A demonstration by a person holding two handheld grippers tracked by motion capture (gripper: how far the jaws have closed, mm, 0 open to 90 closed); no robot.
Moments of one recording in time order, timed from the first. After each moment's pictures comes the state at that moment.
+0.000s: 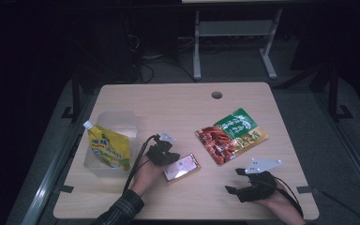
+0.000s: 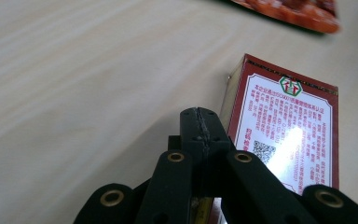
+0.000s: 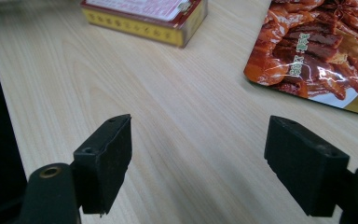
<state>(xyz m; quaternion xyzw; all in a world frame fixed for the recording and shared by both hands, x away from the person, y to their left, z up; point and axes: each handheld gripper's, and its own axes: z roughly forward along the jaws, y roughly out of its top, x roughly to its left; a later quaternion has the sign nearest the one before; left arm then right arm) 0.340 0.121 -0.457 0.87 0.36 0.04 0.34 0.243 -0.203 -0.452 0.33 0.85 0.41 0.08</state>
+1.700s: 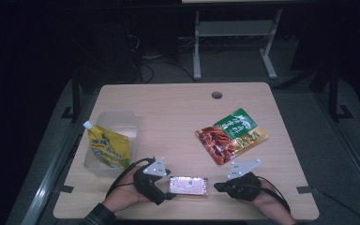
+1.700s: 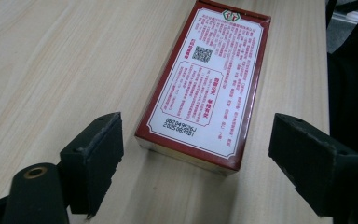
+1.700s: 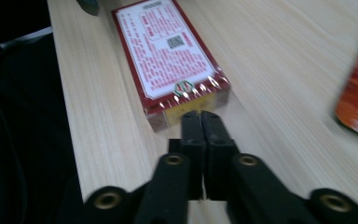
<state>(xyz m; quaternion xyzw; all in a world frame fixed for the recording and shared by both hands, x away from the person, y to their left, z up) 0.269 0.154 -0.445 0.92 0.13 0.02 0.36 0.243 -0.160 -0.446 0.23 0.89 0.39 0.02</state>
